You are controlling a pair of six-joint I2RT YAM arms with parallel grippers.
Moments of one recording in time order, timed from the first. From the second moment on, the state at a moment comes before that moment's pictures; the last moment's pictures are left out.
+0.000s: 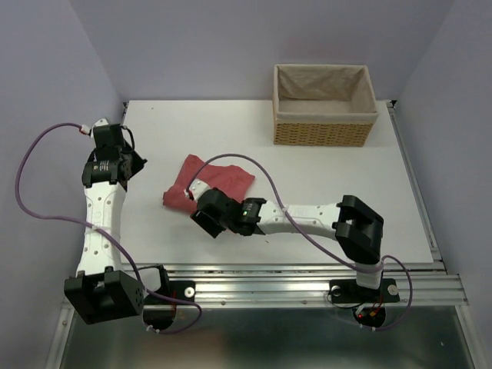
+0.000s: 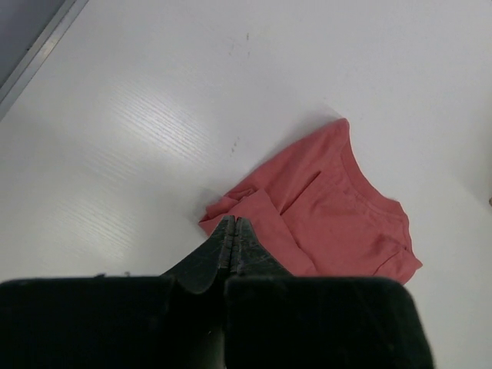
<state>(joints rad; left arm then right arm) 0.13 1.16 1.19 -0.76 -0.12 -0.51 1.19 1.91 1.48 -0.34 0.30 0.17</state>
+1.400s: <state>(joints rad) 0.16 1.16 1.12 -0.75 0.01 -0.50 1.20 2.09 1.34 0.08 0.38 -0.16</state>
